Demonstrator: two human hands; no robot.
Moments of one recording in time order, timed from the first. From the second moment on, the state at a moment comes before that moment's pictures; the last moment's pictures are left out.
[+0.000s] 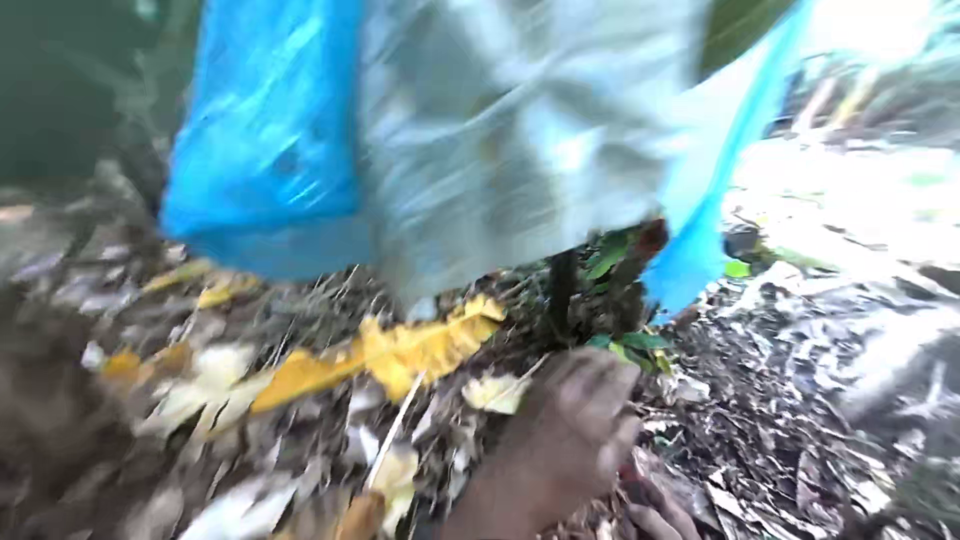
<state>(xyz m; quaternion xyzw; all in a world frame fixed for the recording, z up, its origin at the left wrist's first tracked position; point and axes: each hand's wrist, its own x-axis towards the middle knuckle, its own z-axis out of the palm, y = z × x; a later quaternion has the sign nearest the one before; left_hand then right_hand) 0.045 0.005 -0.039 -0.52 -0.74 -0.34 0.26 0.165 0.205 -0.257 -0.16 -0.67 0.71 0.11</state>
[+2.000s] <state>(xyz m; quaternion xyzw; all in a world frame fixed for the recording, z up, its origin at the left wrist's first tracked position) 0.021 0.049 -0.416 -0.25 -0.91 -0.15 -0.30 0.297 0.374 -0.524 -0.45 -0.59 0.66 -0.12</state>
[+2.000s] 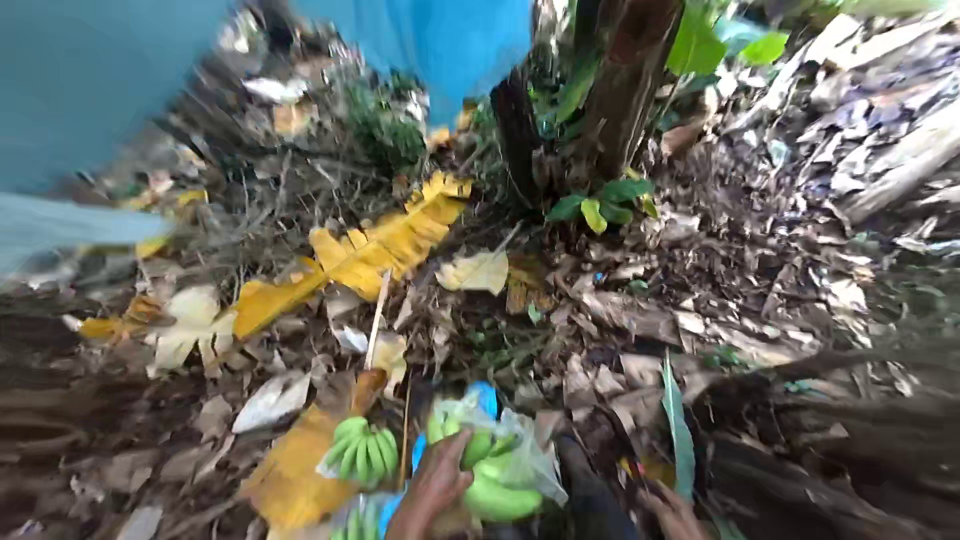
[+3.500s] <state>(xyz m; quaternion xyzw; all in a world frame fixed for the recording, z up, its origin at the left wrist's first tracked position) 0.246 -0.037 -0.578 -0.47 -0.85 -0.17 -0.15 0.267 0.174 -0.512 -0.35 -0.58 0.62 -0.40</state>
